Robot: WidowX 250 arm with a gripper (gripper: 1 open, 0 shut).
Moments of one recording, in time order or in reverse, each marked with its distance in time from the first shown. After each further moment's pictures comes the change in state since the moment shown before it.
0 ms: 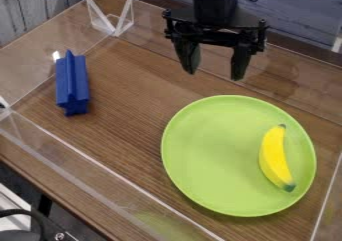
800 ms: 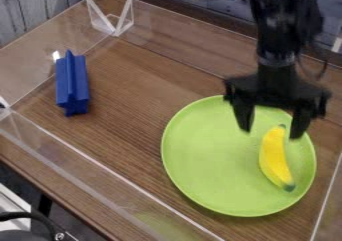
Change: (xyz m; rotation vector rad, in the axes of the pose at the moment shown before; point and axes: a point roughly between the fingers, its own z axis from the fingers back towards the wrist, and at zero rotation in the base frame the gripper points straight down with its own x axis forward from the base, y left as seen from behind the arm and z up) arm -0.011 -0.059 -0.049 -0.049 0.007 0.033
